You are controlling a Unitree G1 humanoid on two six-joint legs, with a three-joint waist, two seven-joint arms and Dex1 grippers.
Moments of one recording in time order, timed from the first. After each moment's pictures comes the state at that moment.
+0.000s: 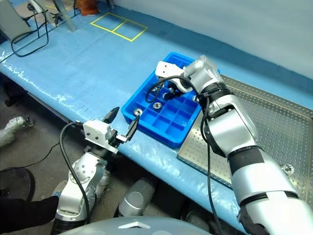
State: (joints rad) left arm 0.16 0.16 -0.15 -0.48 -0.09 0.12 -0.24; right arm -1.36 -0.27 0.44 1.19 -0.27 0.25 1.07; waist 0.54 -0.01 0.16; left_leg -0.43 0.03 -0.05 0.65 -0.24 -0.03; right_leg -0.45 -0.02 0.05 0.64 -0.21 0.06
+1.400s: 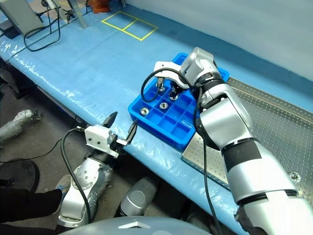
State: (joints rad) left arm 0.21 0.12 -0.17 -0.48 -0.04 0.10 -0.20; right arm -1.46 -0.22 0.46 1.34 -0.45 0.22 1.07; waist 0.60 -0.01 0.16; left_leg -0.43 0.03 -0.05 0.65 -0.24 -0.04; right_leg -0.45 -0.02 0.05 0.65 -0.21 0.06
